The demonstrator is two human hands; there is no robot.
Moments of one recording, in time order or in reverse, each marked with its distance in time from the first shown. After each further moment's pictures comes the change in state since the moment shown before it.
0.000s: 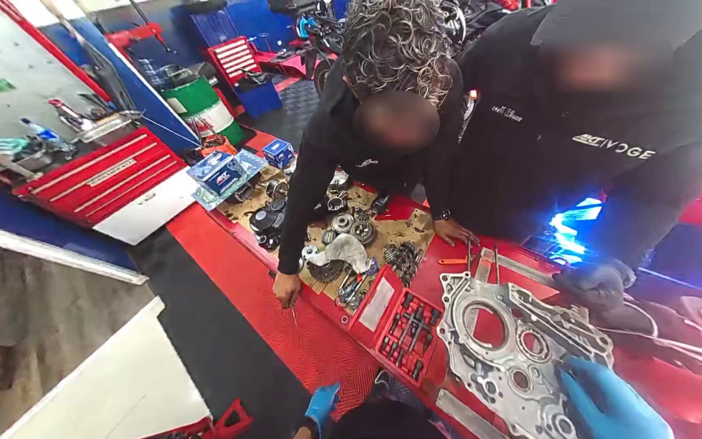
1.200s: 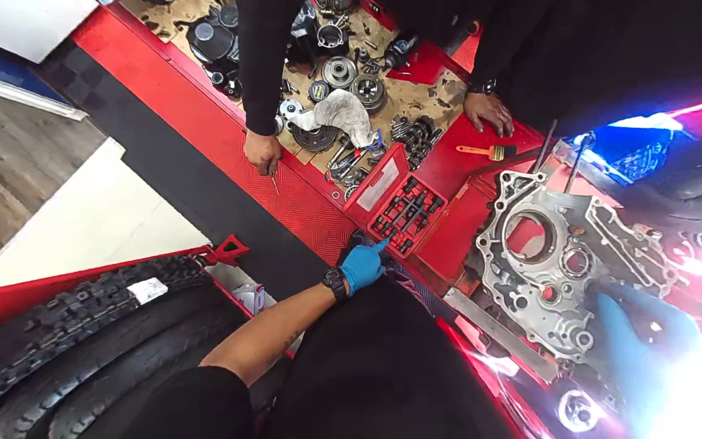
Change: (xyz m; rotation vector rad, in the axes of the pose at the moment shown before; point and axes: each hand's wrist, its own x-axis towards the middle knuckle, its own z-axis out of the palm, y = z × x) left_hand -0.099 0.136 0.080 1.171 -0.403 0.670; right_hand 0.000 -0.018 -0.009 -0.074 0.019 -0.012
